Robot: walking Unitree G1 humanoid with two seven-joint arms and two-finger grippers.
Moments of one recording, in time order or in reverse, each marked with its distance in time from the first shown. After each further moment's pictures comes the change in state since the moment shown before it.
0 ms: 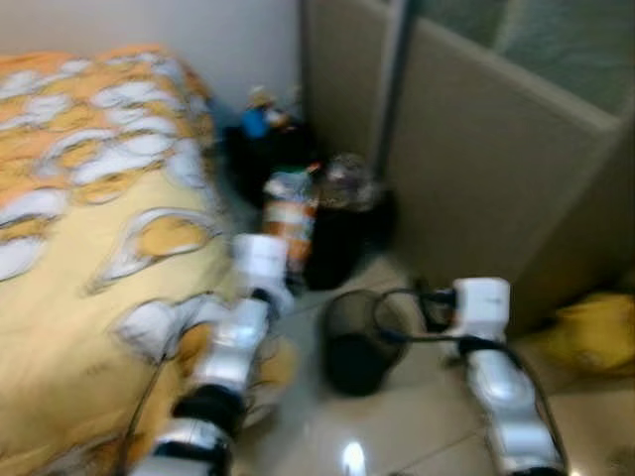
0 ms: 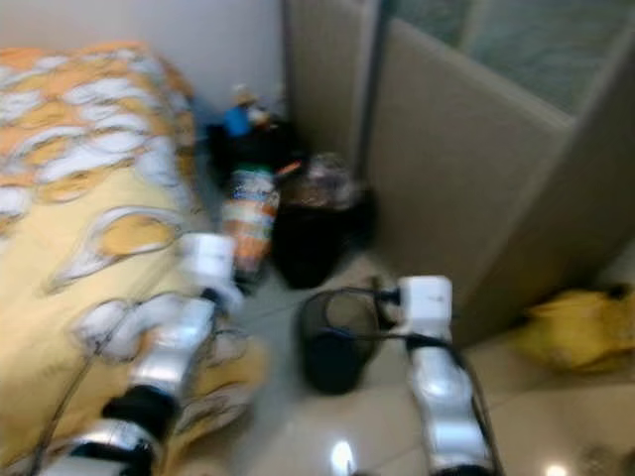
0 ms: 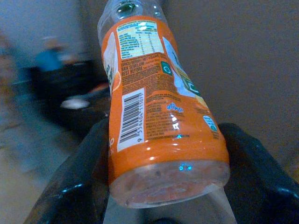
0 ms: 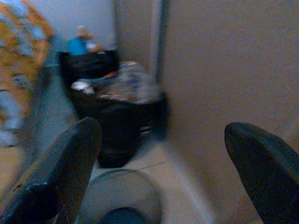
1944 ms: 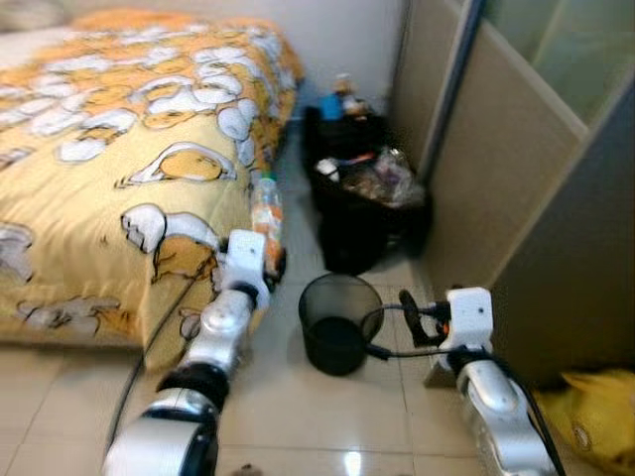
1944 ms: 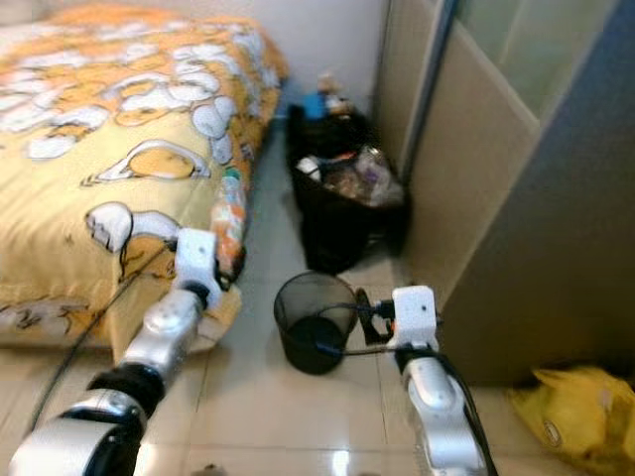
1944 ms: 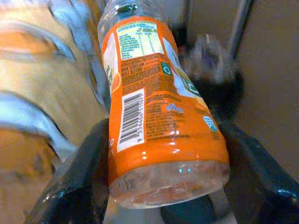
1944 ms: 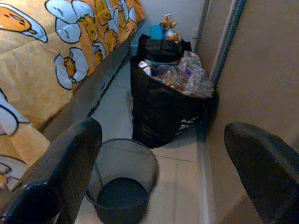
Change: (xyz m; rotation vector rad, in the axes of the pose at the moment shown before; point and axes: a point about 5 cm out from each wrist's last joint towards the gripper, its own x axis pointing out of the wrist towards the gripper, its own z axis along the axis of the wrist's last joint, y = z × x) left arm 0.002 0.025 -0.022 0.039 0.184 0.136; right arm -0.013 0.005 -0.014 -0.047 0.059 0.079
